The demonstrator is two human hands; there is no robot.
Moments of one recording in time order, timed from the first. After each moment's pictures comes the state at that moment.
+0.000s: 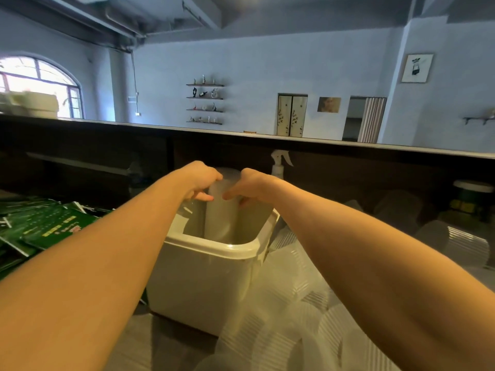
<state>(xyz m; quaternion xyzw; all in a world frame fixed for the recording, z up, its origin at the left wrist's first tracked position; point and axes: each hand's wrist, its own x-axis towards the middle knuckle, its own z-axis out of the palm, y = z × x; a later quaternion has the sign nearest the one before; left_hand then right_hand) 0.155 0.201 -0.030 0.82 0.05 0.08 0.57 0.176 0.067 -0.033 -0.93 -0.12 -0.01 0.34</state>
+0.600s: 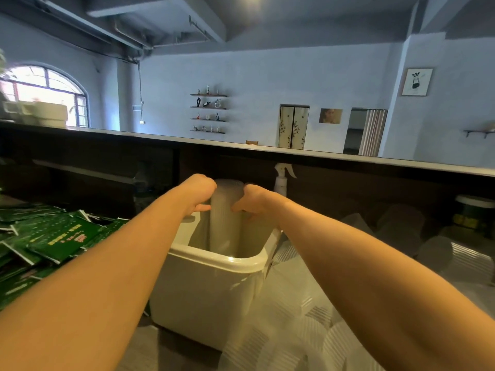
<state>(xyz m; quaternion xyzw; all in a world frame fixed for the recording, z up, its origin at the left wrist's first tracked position) 0.146 0.206 -0.034 0.77 0.07 0.10 0.62 0.185 0.068 -0.039 -0.95 -0.14 -0.02 0.26</state>
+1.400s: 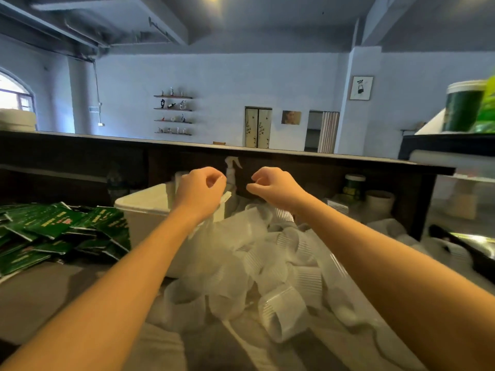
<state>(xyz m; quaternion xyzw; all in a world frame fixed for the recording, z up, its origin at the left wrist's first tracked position) -0.050 0.114 -0.037 0.83 -0.12 0.34 0.42 -0.037 -0.064 -0.011 -0.92 -0.15 -0.19 0.31</state>
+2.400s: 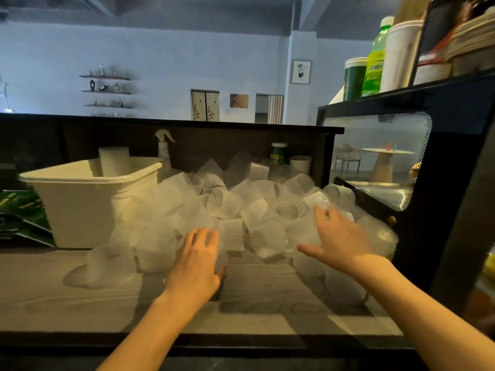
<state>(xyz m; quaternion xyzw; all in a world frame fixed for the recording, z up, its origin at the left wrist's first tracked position) -0.158 0.005 -0.205 0.91 -0.27 0.28 0.16 -0.234 -0.260 -0.150 -0.96 0.10 -0.24 -0.06</state>
